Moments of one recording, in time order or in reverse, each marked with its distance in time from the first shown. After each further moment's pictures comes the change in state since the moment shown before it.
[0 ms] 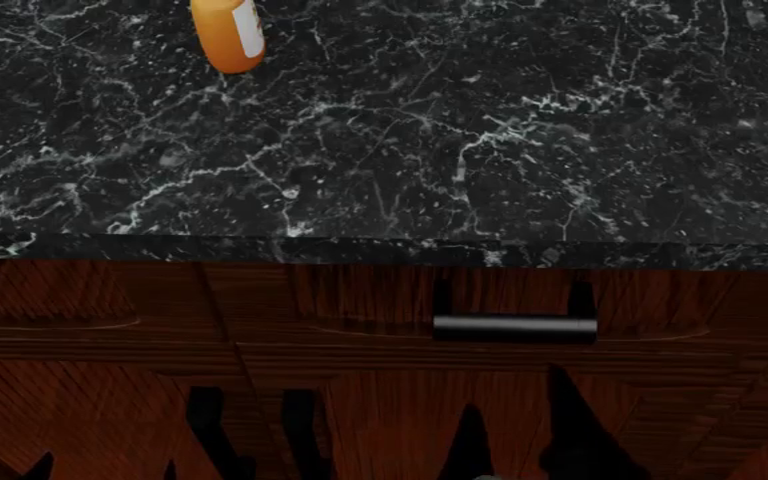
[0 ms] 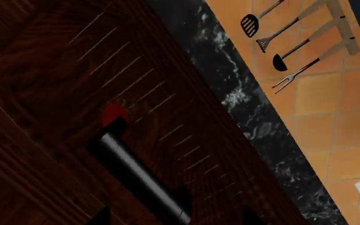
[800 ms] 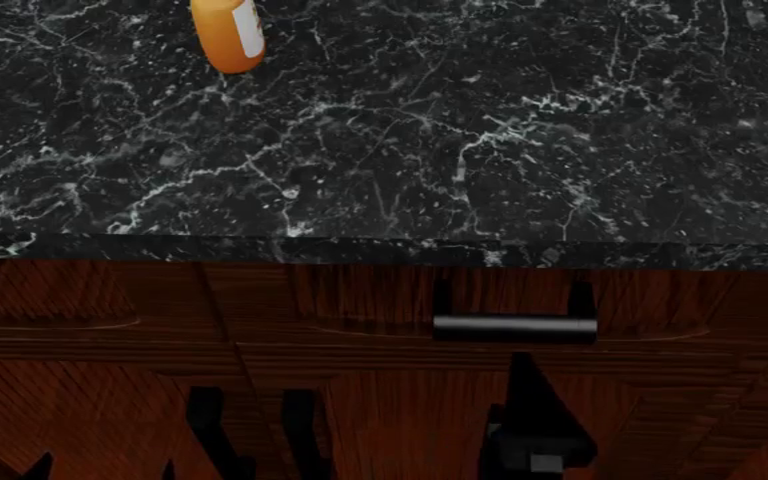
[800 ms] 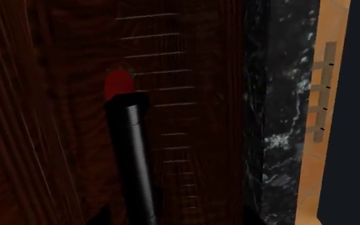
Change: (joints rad) left arm -0.007 -0.012 0.017 -0.008 -0.012 0.006 -0.020; right arm 0.111 0.018 -0.228 0.133 -0.455 0.280 -0.127
